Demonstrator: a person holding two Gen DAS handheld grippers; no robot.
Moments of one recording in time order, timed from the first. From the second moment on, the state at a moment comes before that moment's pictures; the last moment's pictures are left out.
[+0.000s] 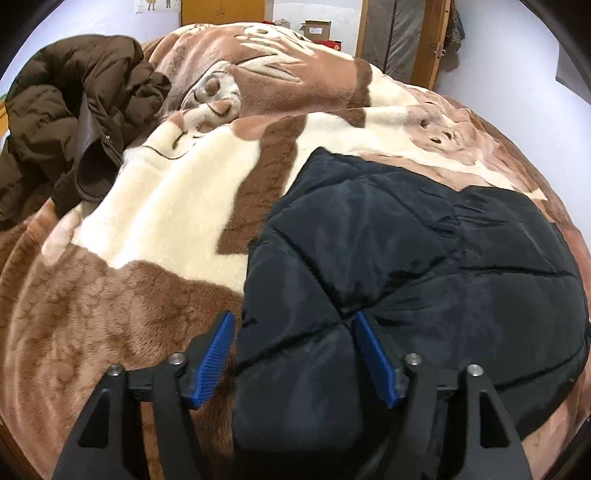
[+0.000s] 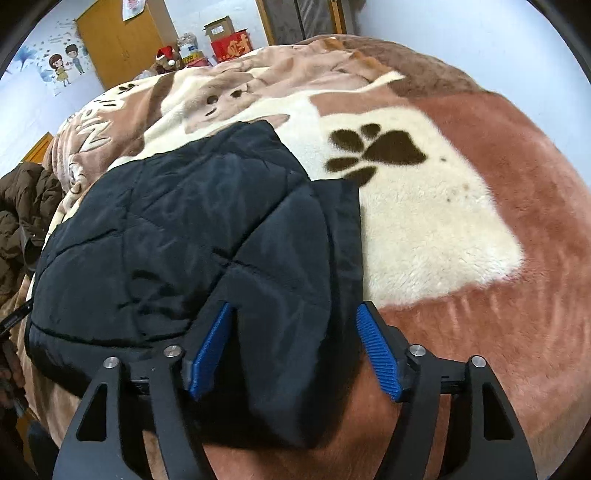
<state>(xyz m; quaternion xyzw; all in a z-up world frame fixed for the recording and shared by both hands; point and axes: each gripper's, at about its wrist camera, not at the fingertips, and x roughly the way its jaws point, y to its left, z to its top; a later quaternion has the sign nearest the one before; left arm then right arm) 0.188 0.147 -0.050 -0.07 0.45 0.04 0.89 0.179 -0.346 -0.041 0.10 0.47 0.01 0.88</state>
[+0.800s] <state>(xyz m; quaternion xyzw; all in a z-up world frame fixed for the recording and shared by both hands) 0.227 0.170 -0.096 -0.17 0.48 -0.02 0.86 0.222 -0.371 -0.090 0.21 0.51 0.07 0.83</state>
